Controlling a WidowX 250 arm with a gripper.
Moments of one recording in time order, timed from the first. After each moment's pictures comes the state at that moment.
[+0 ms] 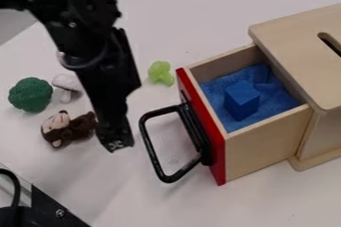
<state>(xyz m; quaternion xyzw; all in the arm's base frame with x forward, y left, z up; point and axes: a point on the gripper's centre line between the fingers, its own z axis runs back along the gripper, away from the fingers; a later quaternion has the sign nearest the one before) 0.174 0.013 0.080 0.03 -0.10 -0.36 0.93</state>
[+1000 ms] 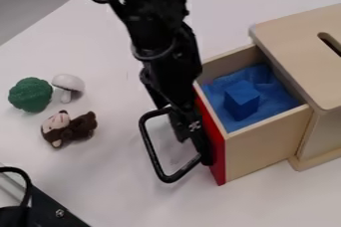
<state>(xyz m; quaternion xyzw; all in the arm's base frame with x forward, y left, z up) 0.224 -0.027 0.064 -0.03 -0.12 -0.25 0.96</state>
